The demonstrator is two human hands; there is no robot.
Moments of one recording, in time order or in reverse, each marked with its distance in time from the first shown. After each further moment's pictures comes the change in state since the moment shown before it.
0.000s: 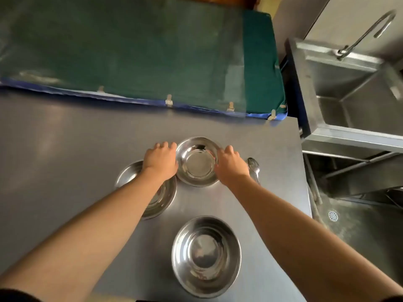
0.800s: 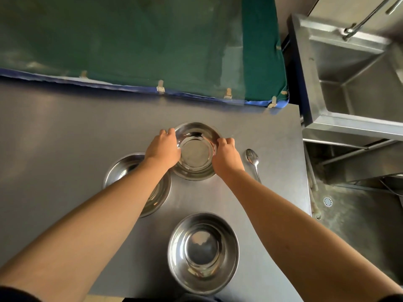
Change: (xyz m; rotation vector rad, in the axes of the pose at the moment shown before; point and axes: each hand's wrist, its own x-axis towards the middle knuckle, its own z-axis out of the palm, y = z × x) left_hand 0.027 0.015 0.002 -0.406 -0.041 -0.114; right_hand 0.017 -0.003 0.016 0.309 -0.004 0.214
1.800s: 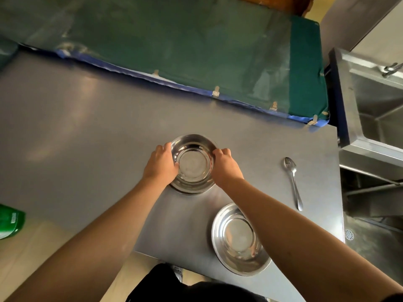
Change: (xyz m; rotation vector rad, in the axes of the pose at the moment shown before) left_hand -0.128 -0.144 -0.024 -0.189 0.127 -0.222; right_hand -0.091 -0.110 0.067 -0.138 -0.148 -0.239
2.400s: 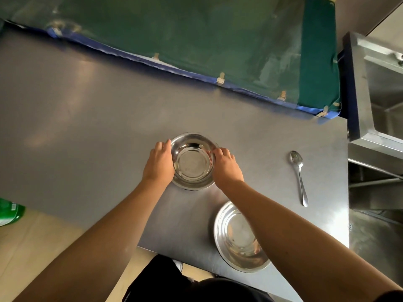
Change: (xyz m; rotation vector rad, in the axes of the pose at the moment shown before) left_hand -0.001 -0.017 0.023 0.020 0.002 -0.007; right_hand 0.005 0.013 0.032 0.010 0.008 -0.025
